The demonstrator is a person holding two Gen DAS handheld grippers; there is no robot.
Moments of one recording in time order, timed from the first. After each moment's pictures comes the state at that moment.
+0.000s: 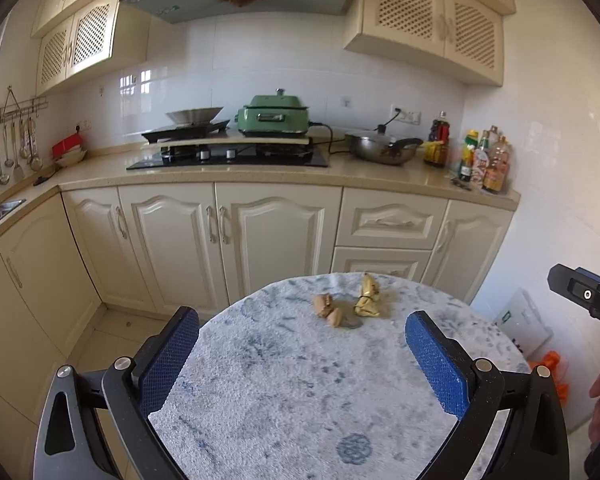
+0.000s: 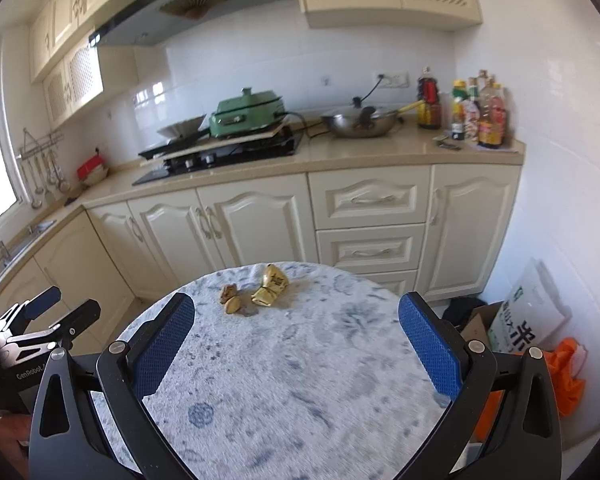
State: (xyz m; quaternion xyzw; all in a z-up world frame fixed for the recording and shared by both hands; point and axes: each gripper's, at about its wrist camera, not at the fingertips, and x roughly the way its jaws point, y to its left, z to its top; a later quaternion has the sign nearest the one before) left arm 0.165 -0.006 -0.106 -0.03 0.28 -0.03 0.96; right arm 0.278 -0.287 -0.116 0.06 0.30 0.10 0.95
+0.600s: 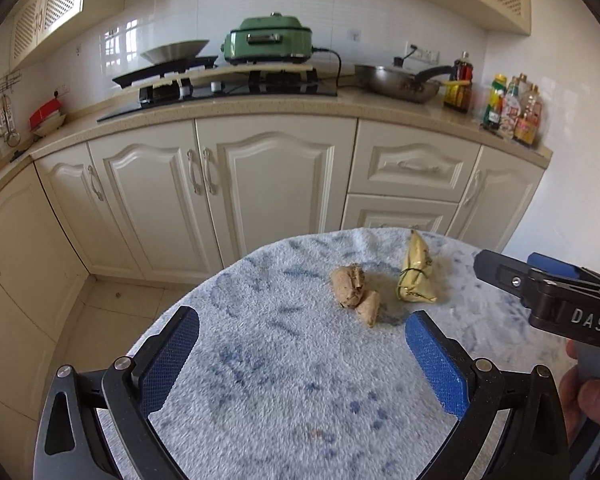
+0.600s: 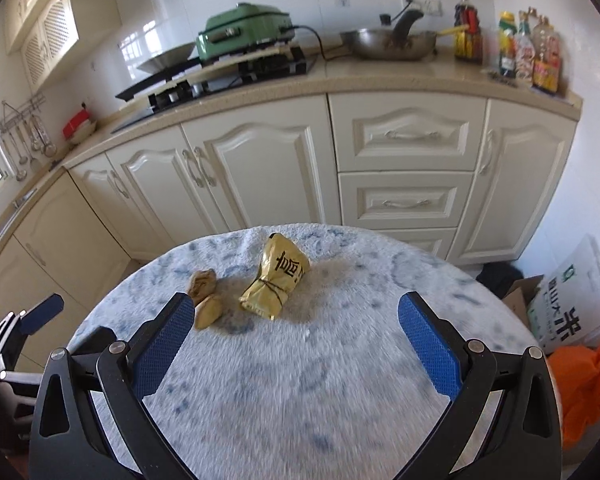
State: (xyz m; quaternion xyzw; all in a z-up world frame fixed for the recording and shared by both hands) left arm 0.356 -0.019 -0.203 -0.02 0.37 -0.03 0.93; right arm 0.433 -0.231 -0.238 0.06 0.41 0.12 0.90
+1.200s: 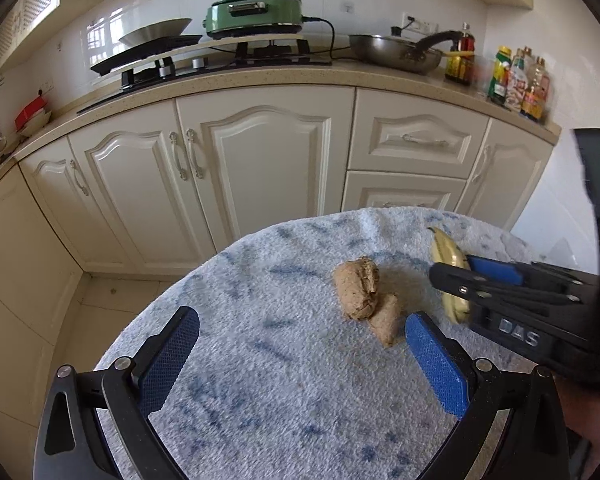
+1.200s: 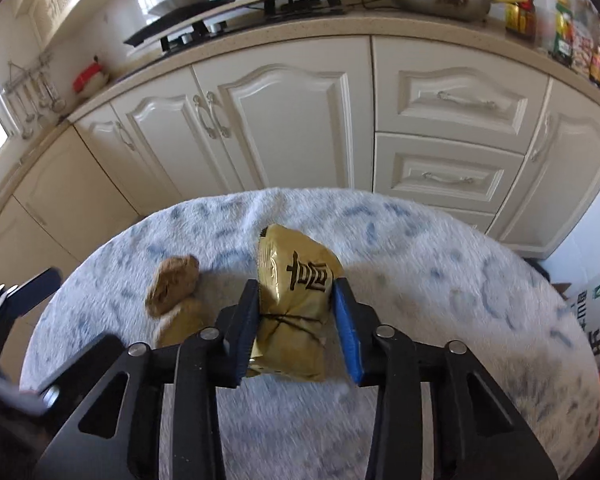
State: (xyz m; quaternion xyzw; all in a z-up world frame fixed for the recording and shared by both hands) left arm 0.442 -0.037 -0.255 0.00 0.40 -0.04 0.92; right arm 0.474 -0.211 -0.296 0.04 0.46 0.17 0.87
